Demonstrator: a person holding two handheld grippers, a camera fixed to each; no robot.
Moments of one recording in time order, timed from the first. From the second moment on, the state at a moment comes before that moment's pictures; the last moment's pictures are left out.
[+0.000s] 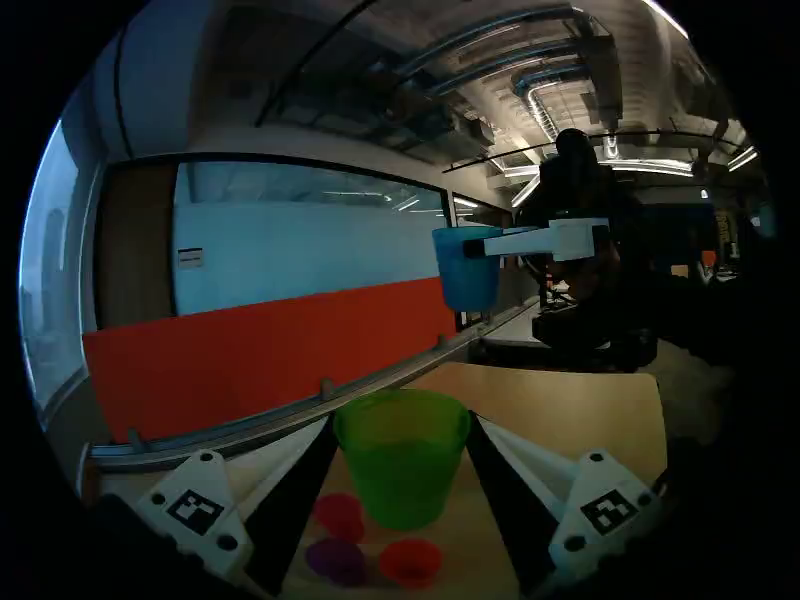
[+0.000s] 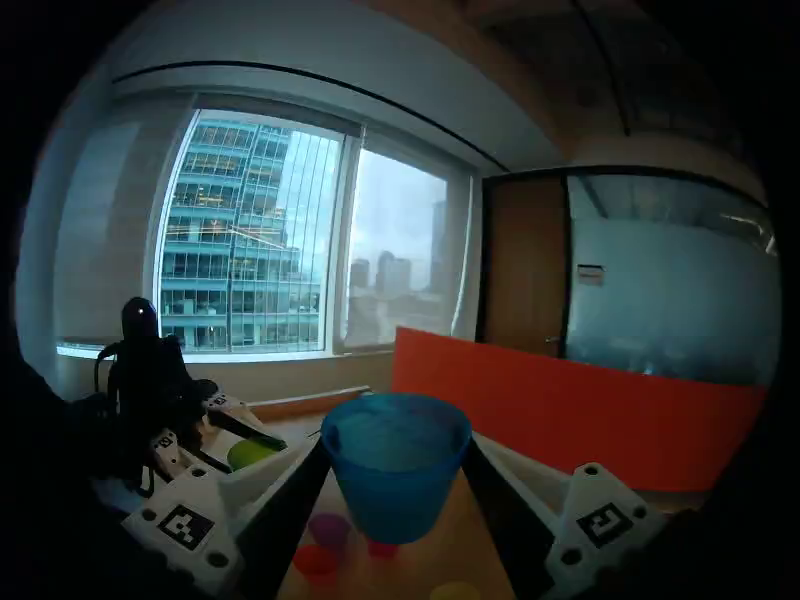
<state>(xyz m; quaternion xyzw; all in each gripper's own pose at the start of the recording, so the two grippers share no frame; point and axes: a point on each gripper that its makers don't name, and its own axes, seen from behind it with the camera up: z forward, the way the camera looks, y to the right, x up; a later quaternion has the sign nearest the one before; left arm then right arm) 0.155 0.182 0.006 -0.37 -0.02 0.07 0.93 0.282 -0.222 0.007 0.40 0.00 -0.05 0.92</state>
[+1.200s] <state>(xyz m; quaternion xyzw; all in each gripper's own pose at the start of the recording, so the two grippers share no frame) 0.116 0.121 0.000 -0.33 -0.08 0.10 0.94 0.227 -0.165 0.011 0.36 -0.04 -0.09 0.93</state>
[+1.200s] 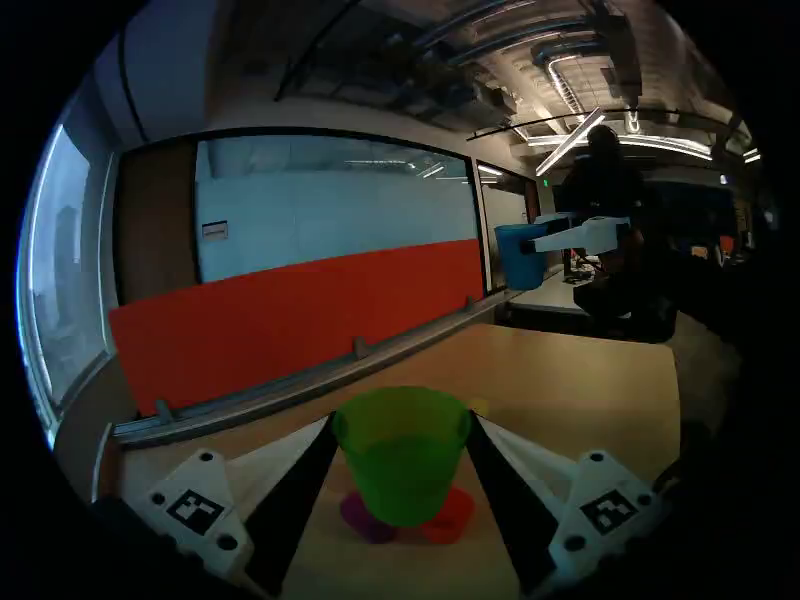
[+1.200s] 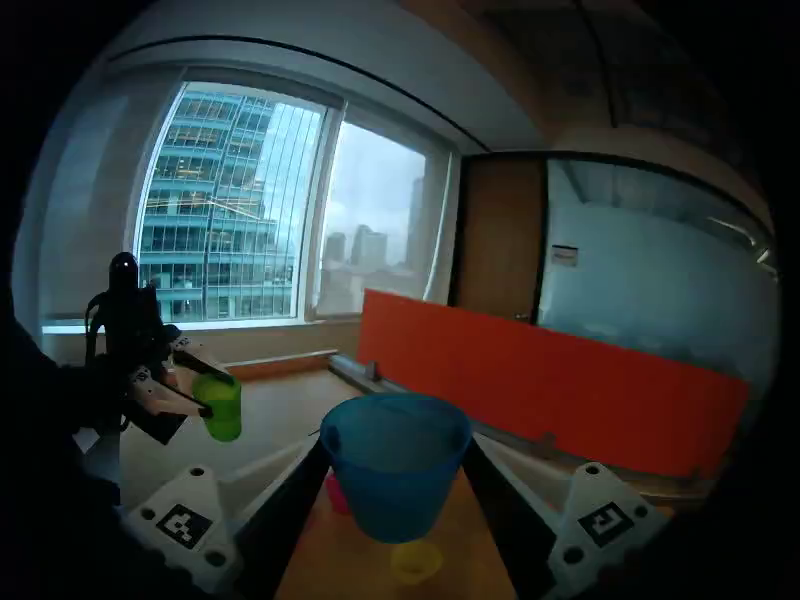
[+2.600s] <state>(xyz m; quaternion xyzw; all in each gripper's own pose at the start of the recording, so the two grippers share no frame) -0.057 0.093 -0.015 -0.32 -0.29 0.17 0.89 0.078 -0.146 0.012 0.37 -0.15 -0.14 0.91</state>
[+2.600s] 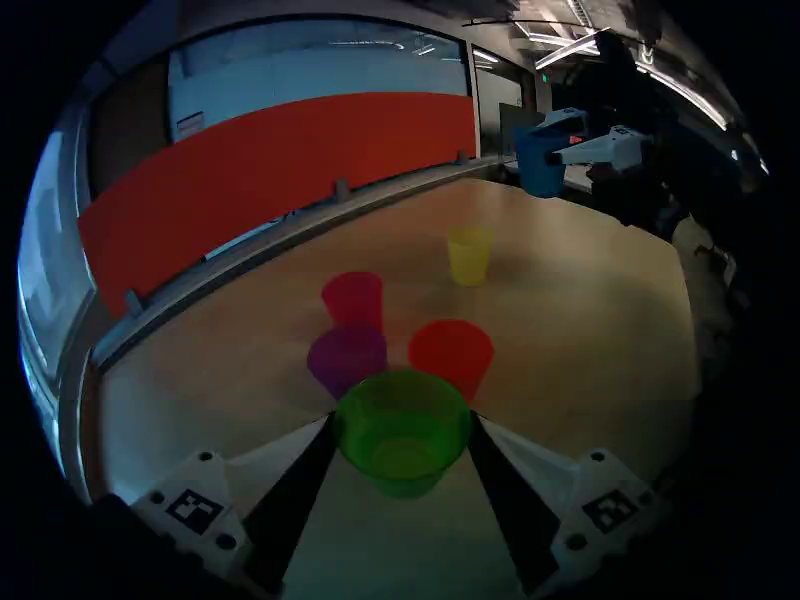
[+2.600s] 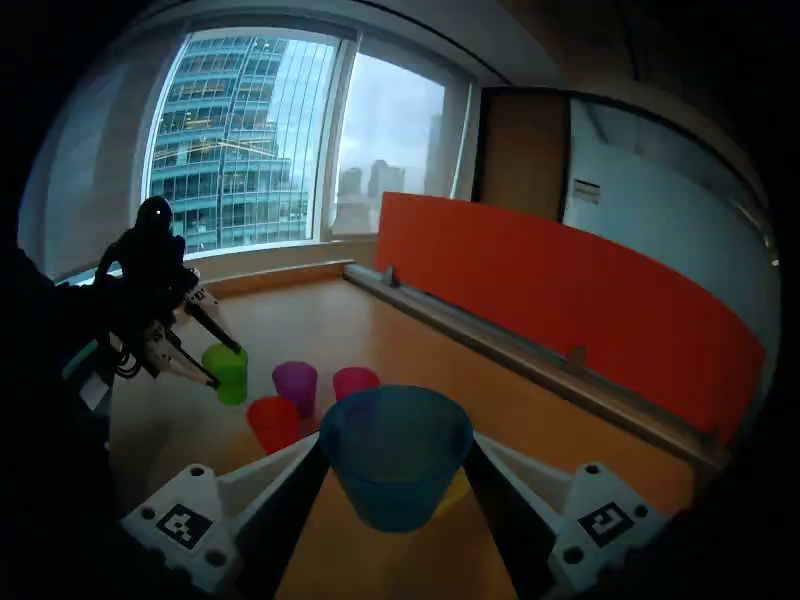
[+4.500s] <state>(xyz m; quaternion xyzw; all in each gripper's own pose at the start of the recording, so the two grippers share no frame) -0.111 0.092 -0.018 -0.33 -0.34 0.16 0.86 0.024 -0.147 0.013 0.37 -0.18 -0.14 0.90</state>
